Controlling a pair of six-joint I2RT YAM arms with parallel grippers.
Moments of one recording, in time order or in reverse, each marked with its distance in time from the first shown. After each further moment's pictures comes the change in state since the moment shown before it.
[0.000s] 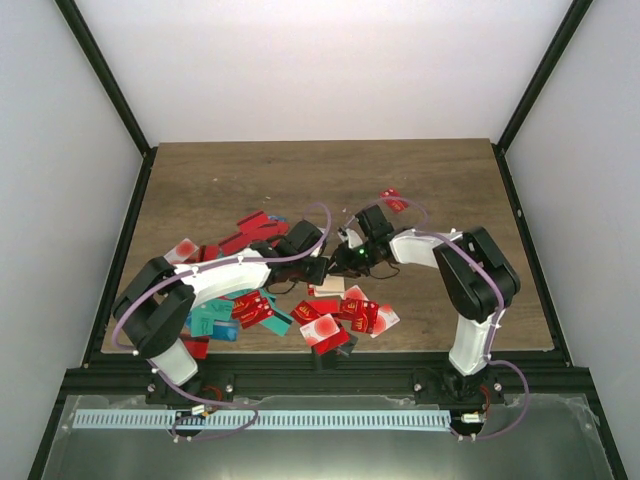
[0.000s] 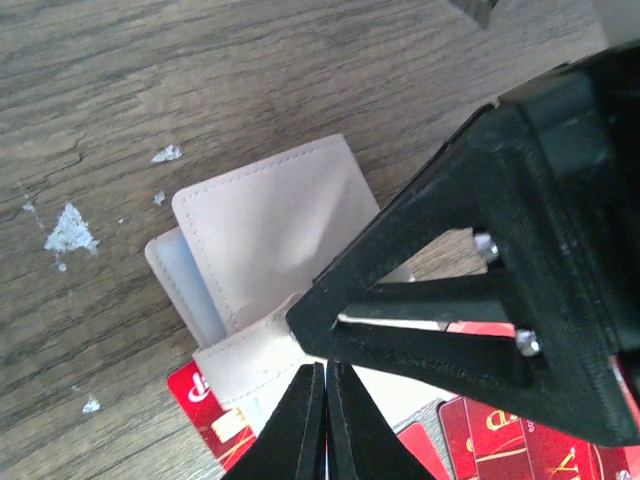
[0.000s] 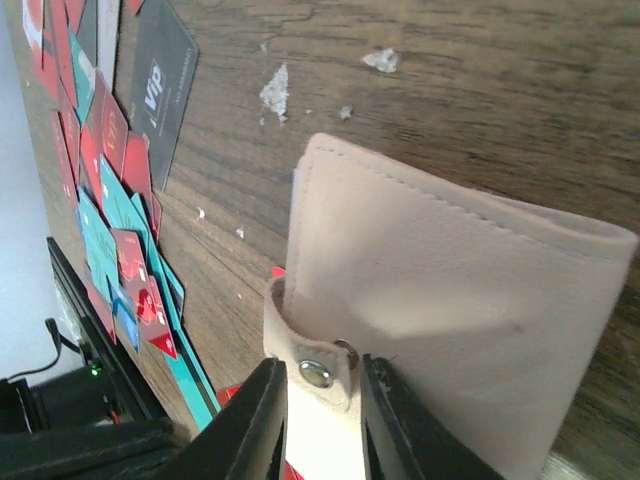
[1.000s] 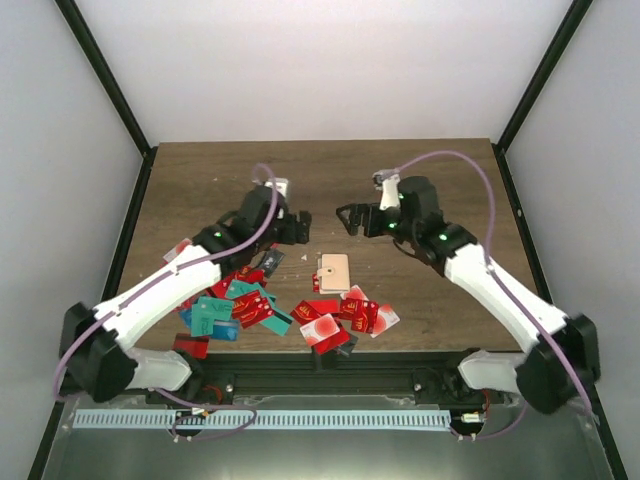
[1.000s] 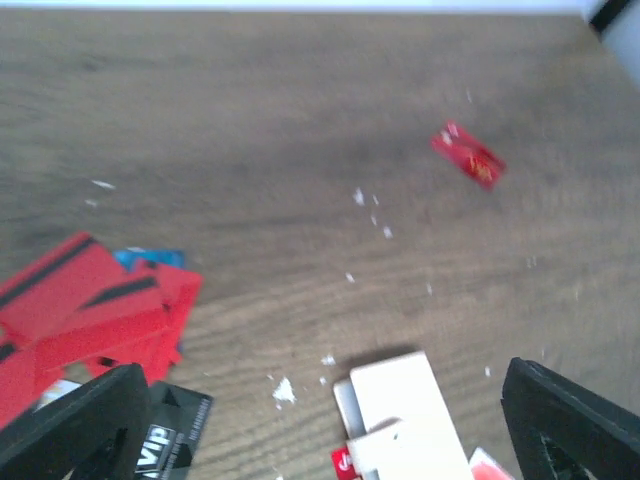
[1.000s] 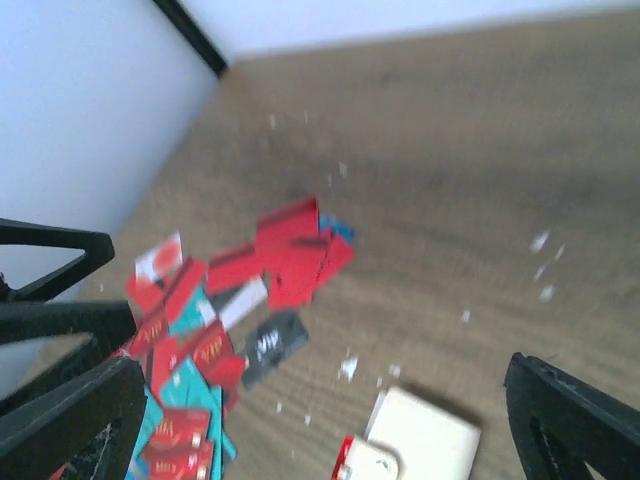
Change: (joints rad) left arm 0.086 -0.287 0.127 -0.141 -0.233 0.034; right arm -0.009 -0.543 0.050 -0.098 0.394 -0.137
